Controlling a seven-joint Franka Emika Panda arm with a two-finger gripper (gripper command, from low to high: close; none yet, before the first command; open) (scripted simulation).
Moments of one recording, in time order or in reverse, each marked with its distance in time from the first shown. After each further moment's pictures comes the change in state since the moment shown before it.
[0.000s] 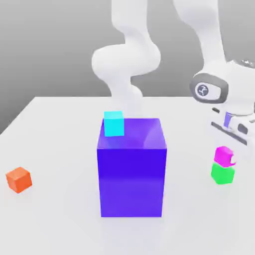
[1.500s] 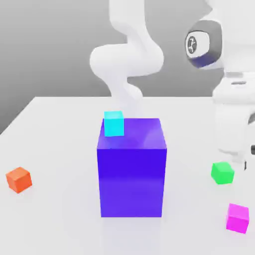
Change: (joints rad) arm -0.251 -0.035 -0.178 0.397 0.088 -0.256 0.526
